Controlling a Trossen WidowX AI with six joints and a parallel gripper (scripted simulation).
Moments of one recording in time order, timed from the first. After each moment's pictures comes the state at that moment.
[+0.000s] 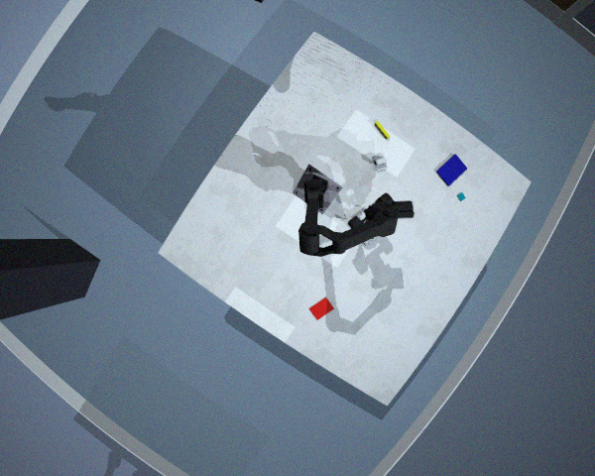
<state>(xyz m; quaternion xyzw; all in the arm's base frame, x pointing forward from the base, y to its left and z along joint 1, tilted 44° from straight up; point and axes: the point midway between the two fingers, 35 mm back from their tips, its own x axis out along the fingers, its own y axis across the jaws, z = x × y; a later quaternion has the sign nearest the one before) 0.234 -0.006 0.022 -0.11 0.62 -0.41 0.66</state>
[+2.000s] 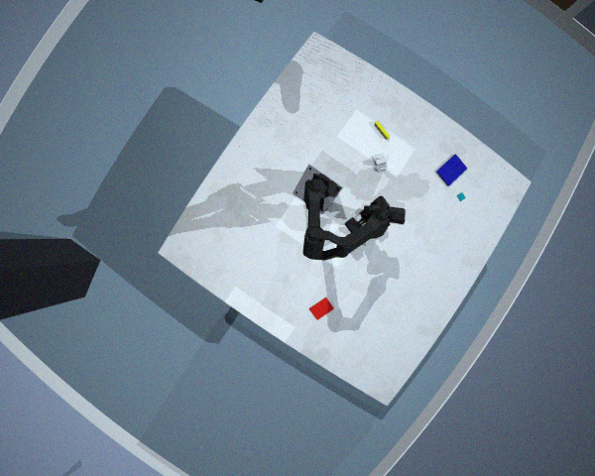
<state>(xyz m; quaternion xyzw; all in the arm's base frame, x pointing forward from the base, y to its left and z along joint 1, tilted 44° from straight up) 0.228 -0.049 -0.022 -0.11 0.62 -0.41 0.66</state>
